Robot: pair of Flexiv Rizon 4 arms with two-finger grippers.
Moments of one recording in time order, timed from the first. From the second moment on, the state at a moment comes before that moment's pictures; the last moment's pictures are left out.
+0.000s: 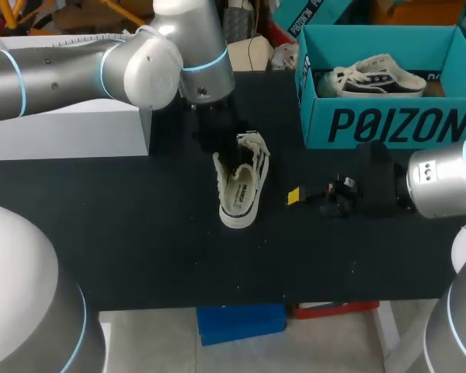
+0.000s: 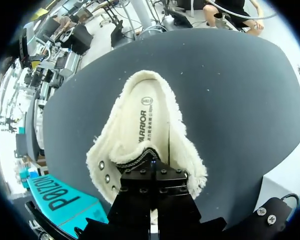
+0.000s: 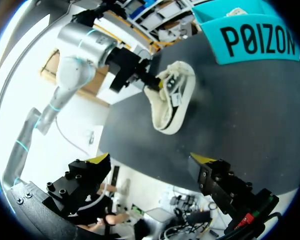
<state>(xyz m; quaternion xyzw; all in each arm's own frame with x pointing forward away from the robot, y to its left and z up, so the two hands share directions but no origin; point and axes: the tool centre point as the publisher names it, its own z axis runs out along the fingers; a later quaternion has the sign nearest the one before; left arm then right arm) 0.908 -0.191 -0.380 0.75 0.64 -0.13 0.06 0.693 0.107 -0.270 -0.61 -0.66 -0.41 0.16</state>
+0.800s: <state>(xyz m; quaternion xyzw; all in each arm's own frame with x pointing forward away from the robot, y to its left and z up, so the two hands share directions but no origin) 0.894 -0.152 -0.297 0.78 0.60 -0.14 0.07 0.693 0.107 -0.270 -0.61 -0.66 -0.41 0.16</state>
